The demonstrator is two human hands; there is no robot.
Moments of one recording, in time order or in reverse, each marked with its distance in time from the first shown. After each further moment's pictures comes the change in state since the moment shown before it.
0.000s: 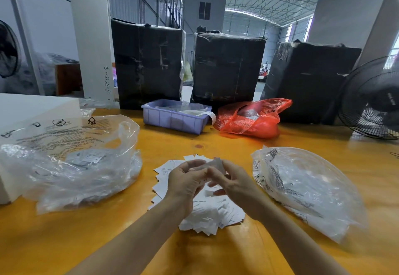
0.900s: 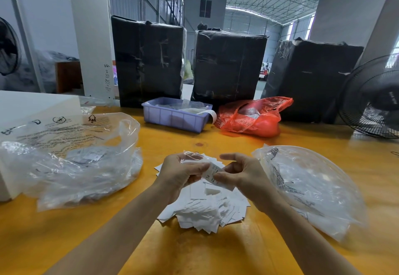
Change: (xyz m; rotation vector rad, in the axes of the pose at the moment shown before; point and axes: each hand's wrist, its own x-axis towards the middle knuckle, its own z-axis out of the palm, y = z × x) left_hand 0.013 0.023 -0.016 0.245 -0.143 0.049; right_hand 0.003 0.003 -0.018 0.111 0.134 0.017
